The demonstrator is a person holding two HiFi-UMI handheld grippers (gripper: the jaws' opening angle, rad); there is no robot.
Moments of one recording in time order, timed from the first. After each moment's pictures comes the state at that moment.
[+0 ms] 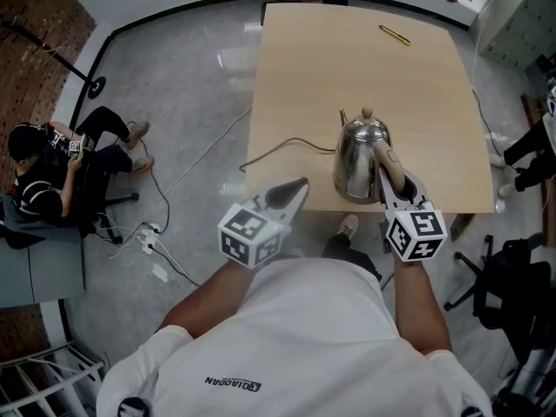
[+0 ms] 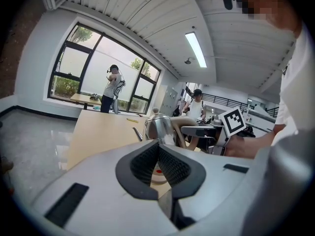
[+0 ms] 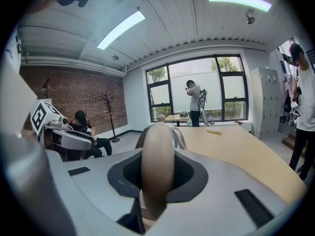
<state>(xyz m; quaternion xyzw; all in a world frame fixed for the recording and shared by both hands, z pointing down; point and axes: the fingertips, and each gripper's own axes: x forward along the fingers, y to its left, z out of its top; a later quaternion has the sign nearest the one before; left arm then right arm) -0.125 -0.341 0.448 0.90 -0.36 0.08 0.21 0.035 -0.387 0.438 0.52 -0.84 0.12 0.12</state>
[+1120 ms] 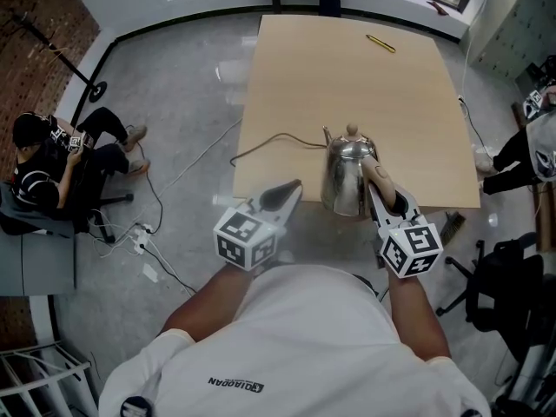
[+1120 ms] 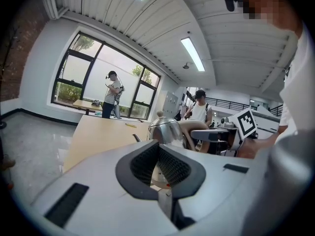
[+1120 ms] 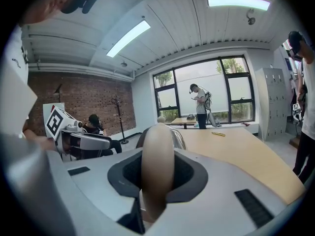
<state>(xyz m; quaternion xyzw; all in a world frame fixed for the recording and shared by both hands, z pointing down) -0.095 -0.291 0.426 0.90 -0.39 0.06 0.19 0.054 -0.306 0.410 0.48 -0.87 0.11 0.10</state>
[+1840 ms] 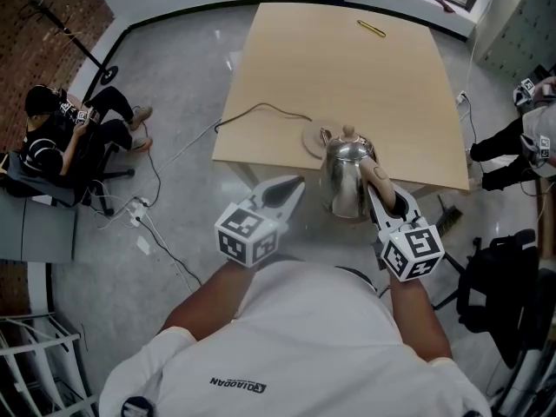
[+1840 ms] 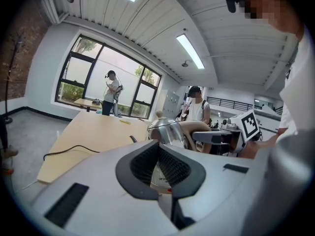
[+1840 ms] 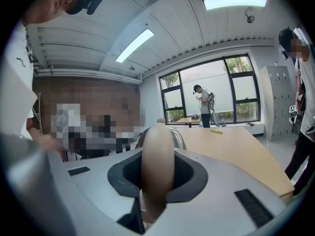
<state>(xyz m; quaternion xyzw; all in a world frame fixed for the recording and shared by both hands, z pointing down) 0.017 -0.199 0.428 0.89 -0.41 0.06 0.19 0.156 -0.213 0.413 0.43 -0.89 0.11 0.09</state>
